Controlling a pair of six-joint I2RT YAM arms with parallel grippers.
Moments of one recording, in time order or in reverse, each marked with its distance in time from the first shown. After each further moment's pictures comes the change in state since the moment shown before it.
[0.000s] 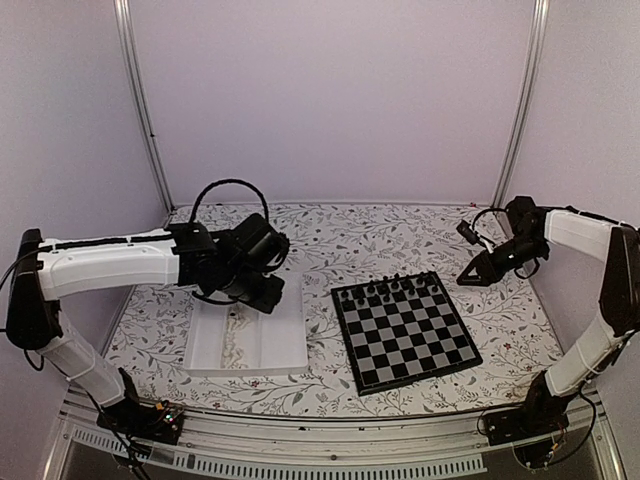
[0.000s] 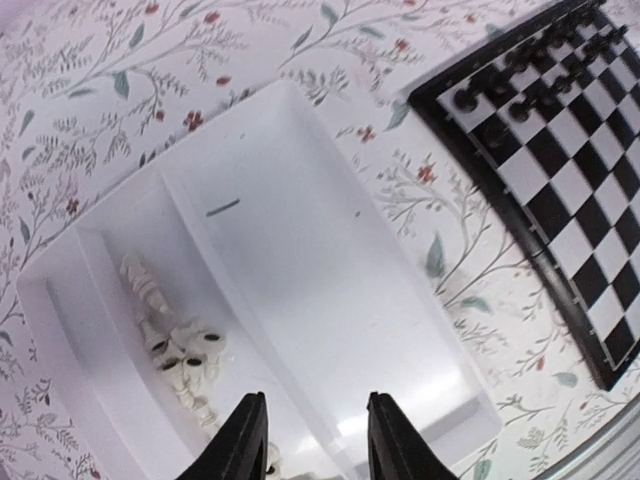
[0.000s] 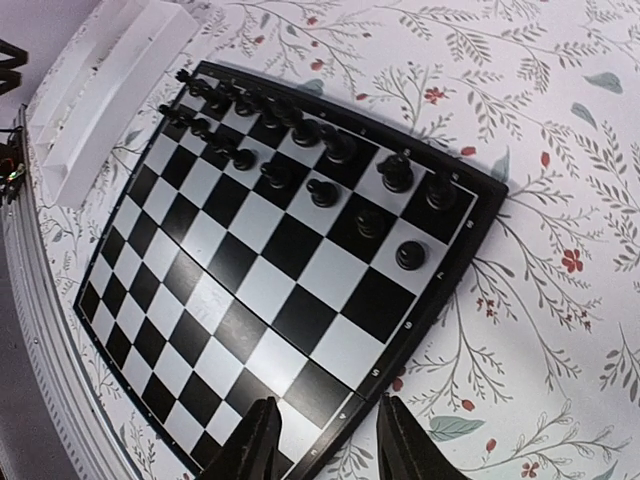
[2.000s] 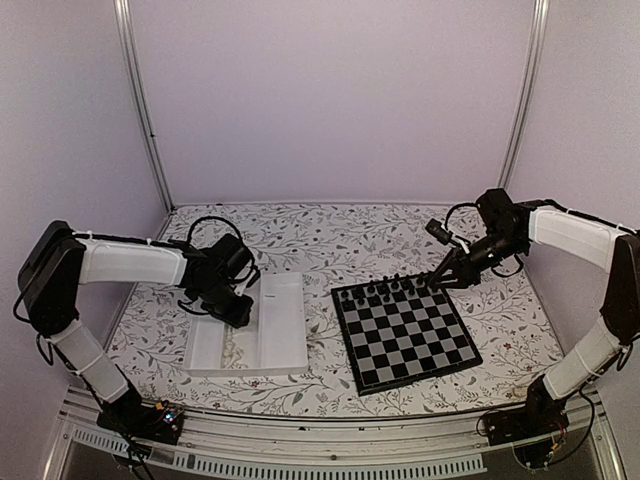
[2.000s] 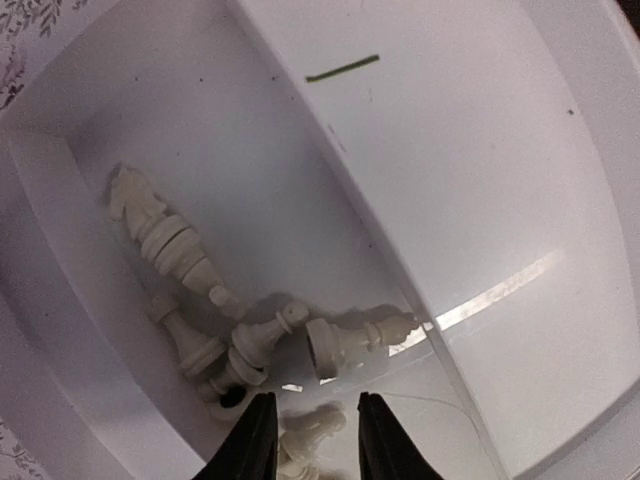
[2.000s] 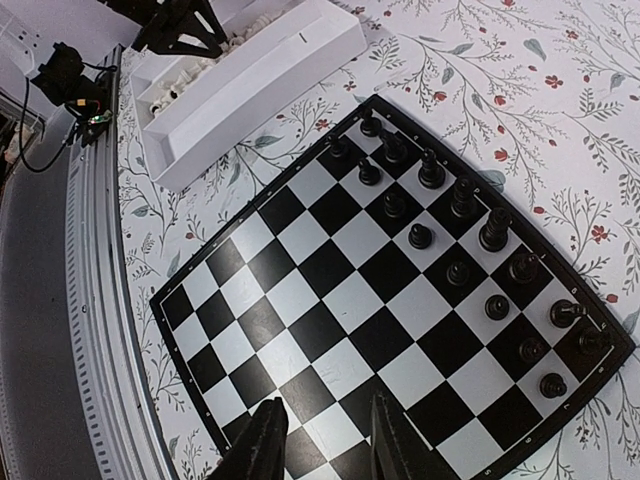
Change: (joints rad) left arm 0.330 0.097 -0.273 0.138 0.235 0.212; right arm 0.234 -0.033 0.045 -0.013 -0.122 -0.036
